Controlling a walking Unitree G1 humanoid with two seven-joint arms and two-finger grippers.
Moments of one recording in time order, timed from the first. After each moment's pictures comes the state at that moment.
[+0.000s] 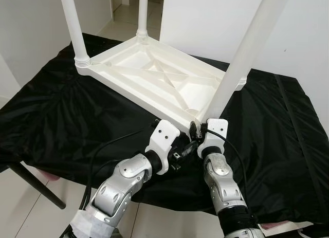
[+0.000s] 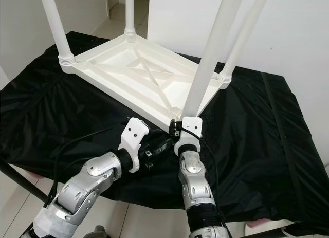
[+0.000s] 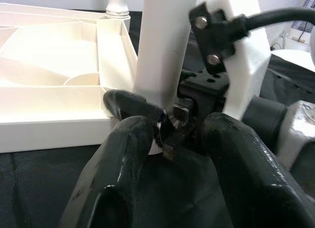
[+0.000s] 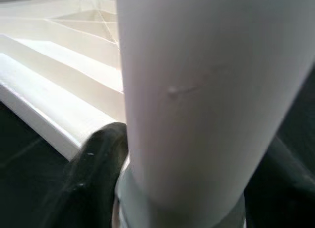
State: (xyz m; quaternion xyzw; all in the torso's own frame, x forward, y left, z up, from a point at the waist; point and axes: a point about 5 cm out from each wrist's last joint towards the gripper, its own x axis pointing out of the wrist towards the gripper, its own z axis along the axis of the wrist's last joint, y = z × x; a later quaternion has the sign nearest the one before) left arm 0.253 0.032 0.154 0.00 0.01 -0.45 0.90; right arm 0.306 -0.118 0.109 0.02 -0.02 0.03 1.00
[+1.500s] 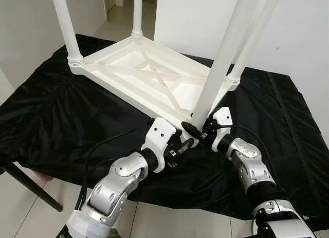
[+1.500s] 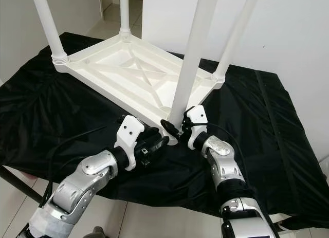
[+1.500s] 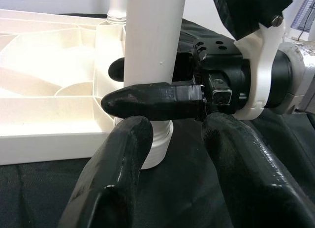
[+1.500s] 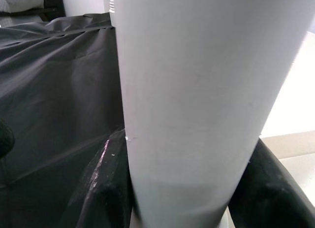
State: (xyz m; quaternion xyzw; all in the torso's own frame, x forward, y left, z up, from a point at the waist) left arm 0.254 0.040 0.157 0.01 0.01 -0.44 0.90; right arm 0.330 -0.146 0.128 -0.05 -0.03 0.38 0.92
